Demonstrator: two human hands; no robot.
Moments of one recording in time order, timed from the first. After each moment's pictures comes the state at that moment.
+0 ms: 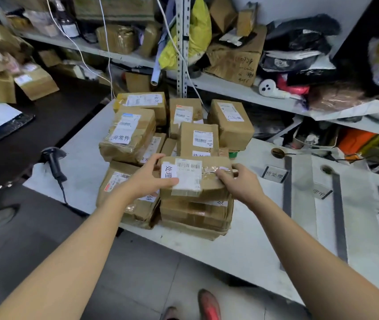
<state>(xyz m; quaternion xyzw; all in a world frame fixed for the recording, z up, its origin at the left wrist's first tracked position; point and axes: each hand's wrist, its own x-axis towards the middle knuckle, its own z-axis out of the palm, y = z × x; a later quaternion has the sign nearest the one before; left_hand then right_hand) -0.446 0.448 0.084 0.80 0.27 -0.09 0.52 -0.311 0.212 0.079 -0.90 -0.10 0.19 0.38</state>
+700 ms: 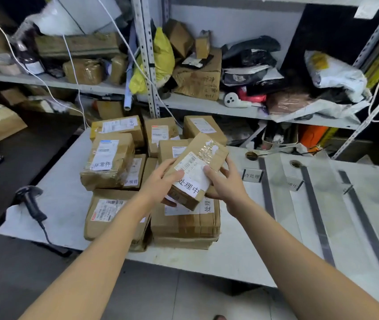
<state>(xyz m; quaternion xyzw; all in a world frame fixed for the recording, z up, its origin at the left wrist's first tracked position) -0.417 0.396 0.123 0.74 0.19 -0.03 0.65 -0.338 0.212 0.105 -0.68 0.03 0.20 0.70</state>
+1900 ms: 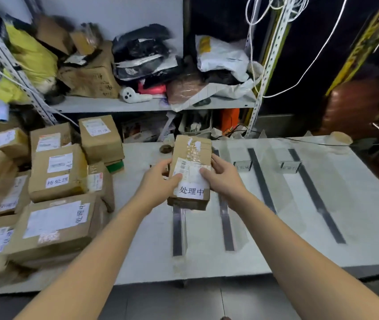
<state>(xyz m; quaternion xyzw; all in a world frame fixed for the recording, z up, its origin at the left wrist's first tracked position) -0.297 0.065 0.114 0.83 0.12 -0.03 0.54 -0.254 -0.121 0.095 -0.75 0.00 0.13 0.65</state>
